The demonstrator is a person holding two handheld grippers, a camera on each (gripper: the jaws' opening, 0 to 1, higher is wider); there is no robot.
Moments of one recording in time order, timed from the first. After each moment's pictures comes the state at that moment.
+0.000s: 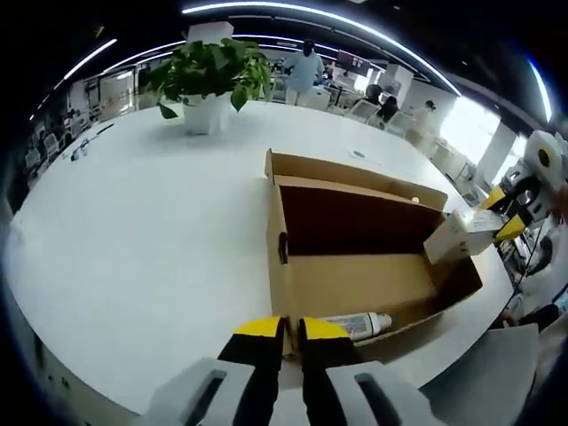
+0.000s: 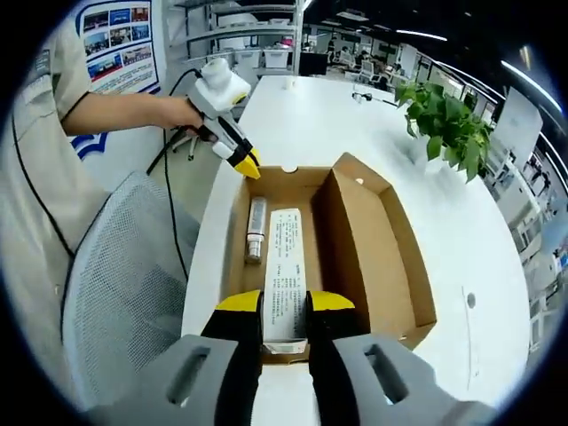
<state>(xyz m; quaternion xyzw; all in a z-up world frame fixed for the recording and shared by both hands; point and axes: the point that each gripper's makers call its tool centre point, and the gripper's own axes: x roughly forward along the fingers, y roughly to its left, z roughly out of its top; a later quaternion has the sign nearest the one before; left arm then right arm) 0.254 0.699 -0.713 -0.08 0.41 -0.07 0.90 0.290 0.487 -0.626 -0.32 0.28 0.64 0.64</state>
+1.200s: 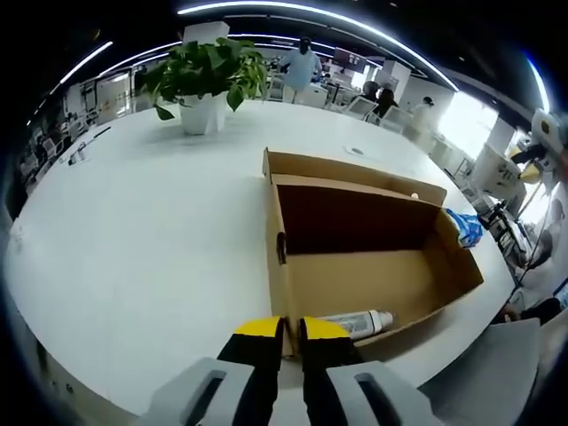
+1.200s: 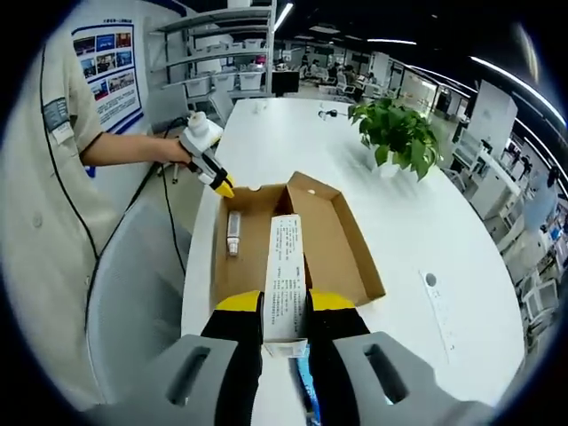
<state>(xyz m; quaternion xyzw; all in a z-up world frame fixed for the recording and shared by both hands) 0.258 0.697 -0.711 -0.07 0.42 -0.08 0.90 0.339 0.399 -0.545 -0.28 0.27 0.61 0.70</state>
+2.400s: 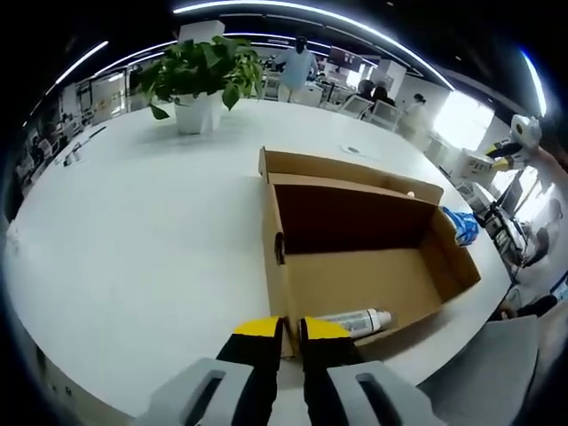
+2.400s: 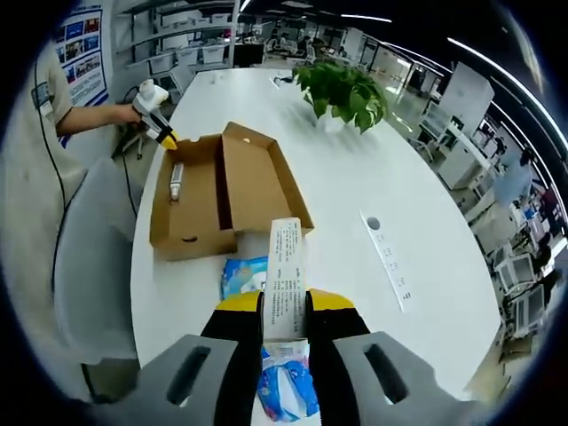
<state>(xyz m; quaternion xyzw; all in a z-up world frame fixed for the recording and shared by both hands) 0.258 0.696 -0.713 -0.07 0.42 -0.09 0.90 0.430 0.287 -0.575 -0.33 0.31 0.52 0.72</state>
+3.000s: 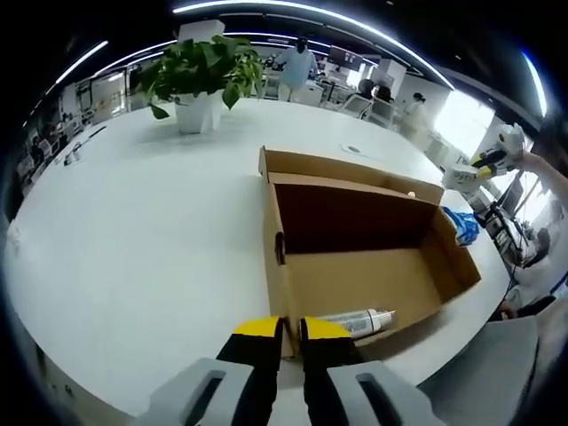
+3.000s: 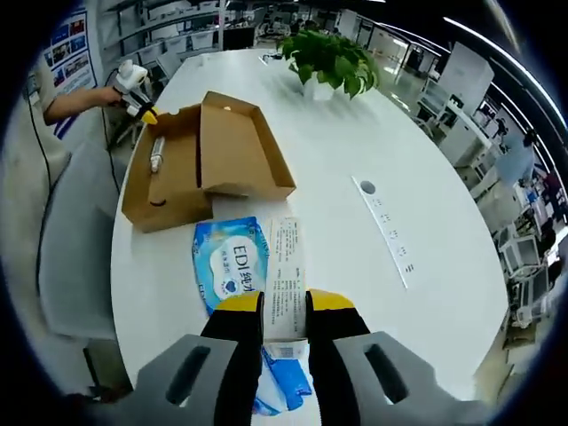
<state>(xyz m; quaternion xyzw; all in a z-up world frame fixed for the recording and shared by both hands) 0.259 0.697 -0.713 -0.08 0.42 -0.09 0.90 0.458 0.256 -0.630 -0.34 0.36 0.51 0.70</state>
